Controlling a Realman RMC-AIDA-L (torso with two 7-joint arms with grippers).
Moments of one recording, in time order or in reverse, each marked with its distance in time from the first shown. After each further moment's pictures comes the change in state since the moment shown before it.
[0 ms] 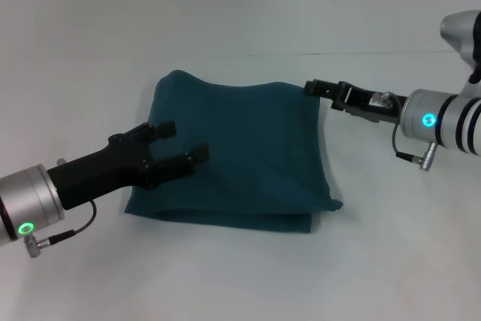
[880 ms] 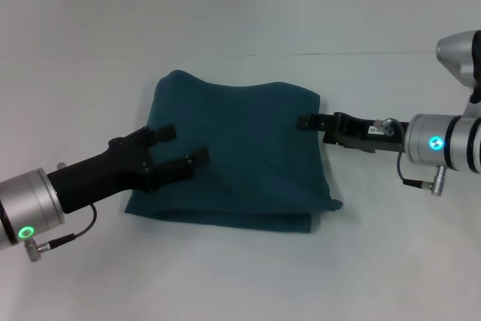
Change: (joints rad) left arm 0.006 -0.002 0.000 -0.006 0.000 0.002 0.000; right arm -0.046 -0.034 -0.155 -0.008 -0.003 -0.129 0.131
